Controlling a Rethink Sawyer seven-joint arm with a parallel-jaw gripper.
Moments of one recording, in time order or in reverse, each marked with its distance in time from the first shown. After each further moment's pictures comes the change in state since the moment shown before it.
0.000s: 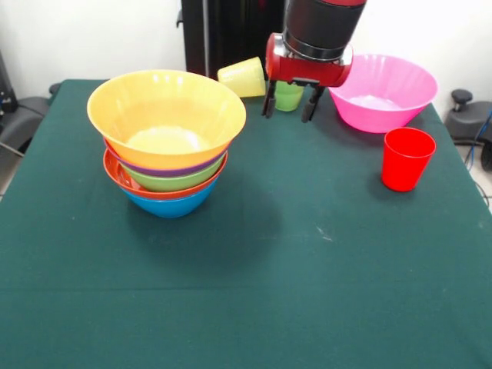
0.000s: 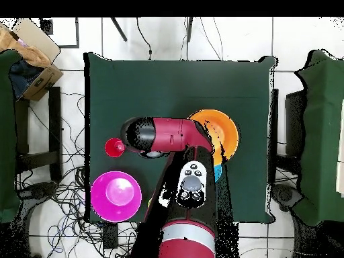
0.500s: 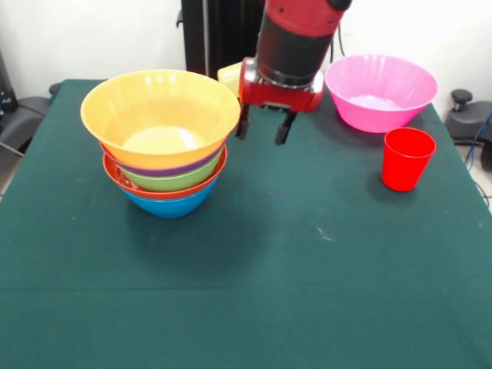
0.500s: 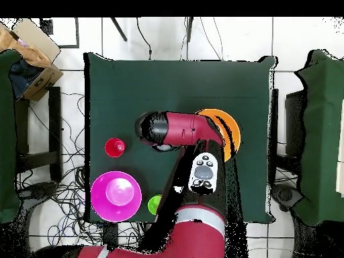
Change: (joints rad) arm -0.040 0.088 -0.020 -0.078 0.000 -0.034 0.000
